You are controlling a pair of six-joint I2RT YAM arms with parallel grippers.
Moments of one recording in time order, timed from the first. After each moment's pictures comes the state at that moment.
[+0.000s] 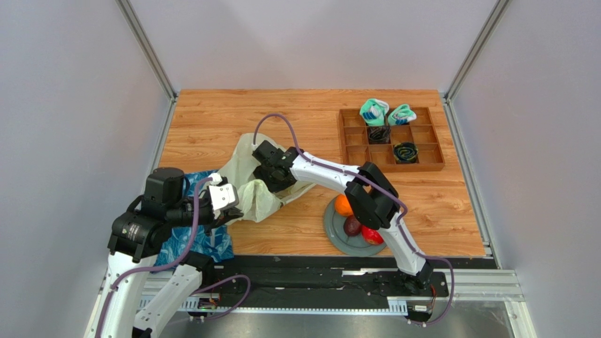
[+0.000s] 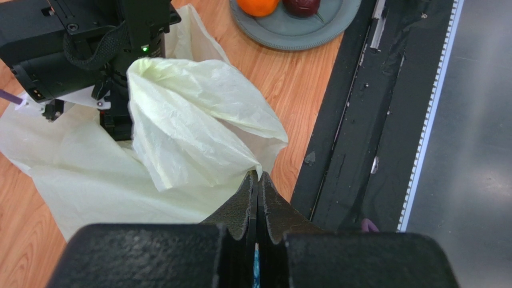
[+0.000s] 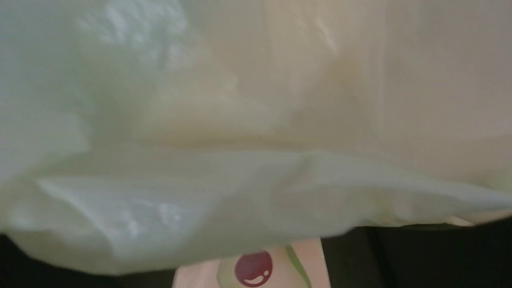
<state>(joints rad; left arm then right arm) -0.30 0.65 1.10 -1.19 0.76 0.66 0.94 2.24 1.85 -0.68 0.05 0.38</state>
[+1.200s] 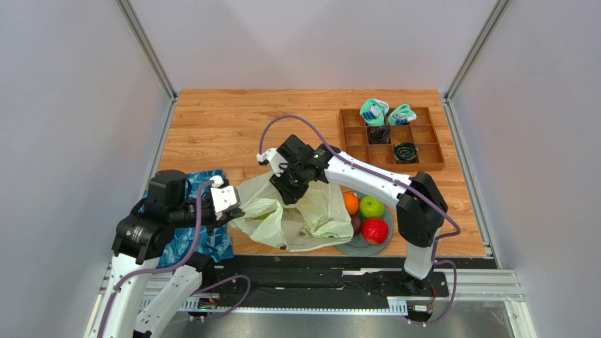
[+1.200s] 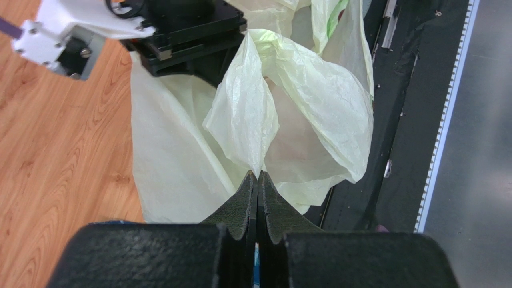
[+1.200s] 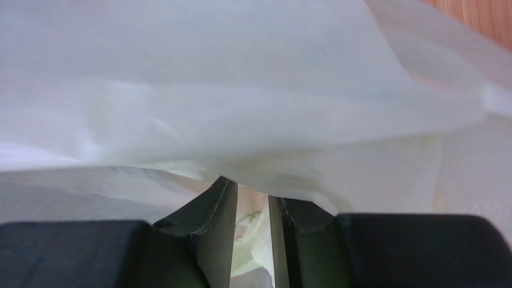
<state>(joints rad) -0.30 0.61 1.03 -1.12 0.75 0.66 0.92 1.83 1.52 -0.75 -0.26 -0.05</state>
